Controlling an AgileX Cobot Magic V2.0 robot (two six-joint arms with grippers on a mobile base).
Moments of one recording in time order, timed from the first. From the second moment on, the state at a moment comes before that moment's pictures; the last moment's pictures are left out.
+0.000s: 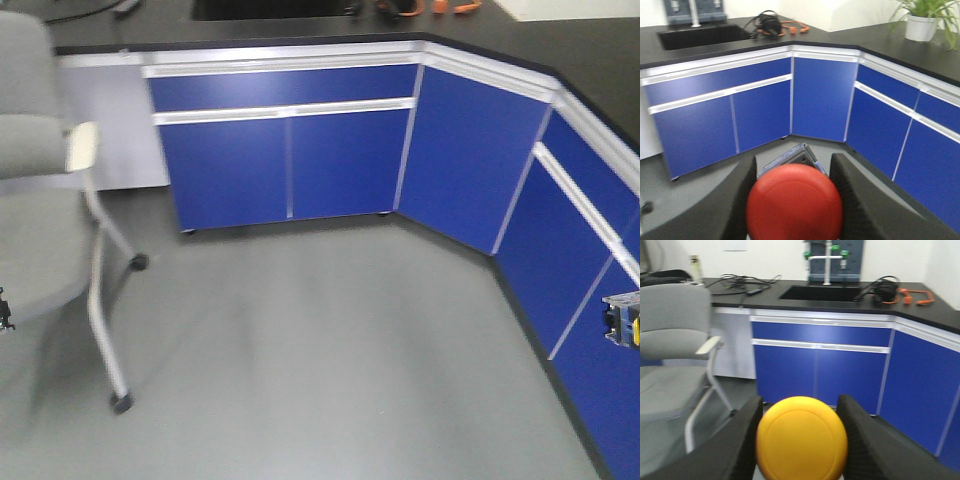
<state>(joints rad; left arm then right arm) -0.45 0.31 -0.56 0.08 0.55 -0.14 0.33 0.24 -0.41 -0.04 0.38 0.04</state>
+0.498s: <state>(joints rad) -0.45 0.31 -0.56 0.08 0.55 -0.14 0.33 0.24 -0.41 -0.04 0.38 0.04</state>
